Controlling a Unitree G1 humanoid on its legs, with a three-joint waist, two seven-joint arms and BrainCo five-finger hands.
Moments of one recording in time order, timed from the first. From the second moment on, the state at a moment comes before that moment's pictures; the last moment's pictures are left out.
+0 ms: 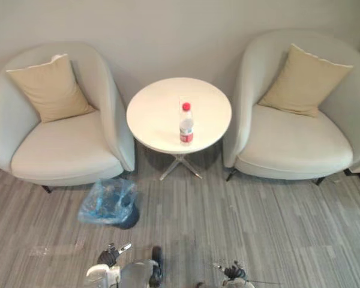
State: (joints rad) left arm 0.02 0.06 0.10 0.99 -0.02 -0.06 0.11; right arm 0.01 -0.03 -0.26 1.11 0.15 -0.06 -0.08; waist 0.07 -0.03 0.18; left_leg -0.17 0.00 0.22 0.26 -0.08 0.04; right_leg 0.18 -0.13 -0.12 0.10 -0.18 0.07
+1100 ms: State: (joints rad) left arm 0.04 0.05 0.14 1.03 -0.02 -0.04 0.11; right arm 0.06 -0.05 -0.22 1.06 0.16 -0.07 -0.06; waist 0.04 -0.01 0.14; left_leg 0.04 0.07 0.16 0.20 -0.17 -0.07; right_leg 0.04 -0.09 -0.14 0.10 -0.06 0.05
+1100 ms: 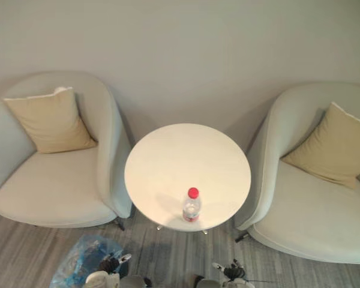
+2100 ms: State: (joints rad) left arm 0.05 0.11 -0.10 1.05 0.04 -0.08 0.08; right arm 0.35 -0.23 0.03 0.25 -0.09 -0.18 0.00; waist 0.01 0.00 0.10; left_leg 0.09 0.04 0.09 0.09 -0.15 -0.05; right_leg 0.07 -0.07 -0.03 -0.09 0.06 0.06
